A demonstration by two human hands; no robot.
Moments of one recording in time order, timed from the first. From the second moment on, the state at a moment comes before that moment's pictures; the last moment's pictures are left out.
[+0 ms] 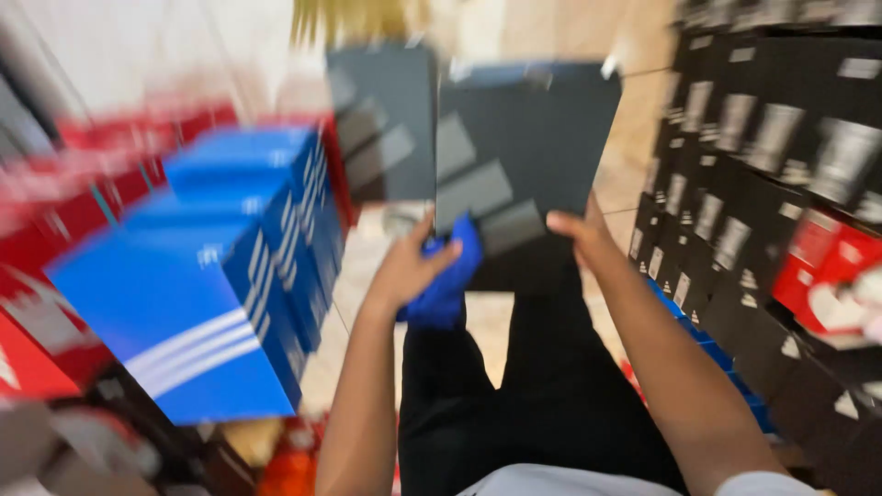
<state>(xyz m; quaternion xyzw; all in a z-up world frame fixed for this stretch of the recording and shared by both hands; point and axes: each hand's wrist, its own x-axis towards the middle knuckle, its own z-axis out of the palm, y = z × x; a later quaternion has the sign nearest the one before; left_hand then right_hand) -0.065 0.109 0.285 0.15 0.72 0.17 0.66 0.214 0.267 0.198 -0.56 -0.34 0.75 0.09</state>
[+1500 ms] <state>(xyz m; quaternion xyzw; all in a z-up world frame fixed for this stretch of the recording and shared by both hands) 0.290 0.531 0.532 0.47 0.71 0.25 0.46 0.498 0.554 0.475 -0.72 -0.09 0.52 0.45</state>
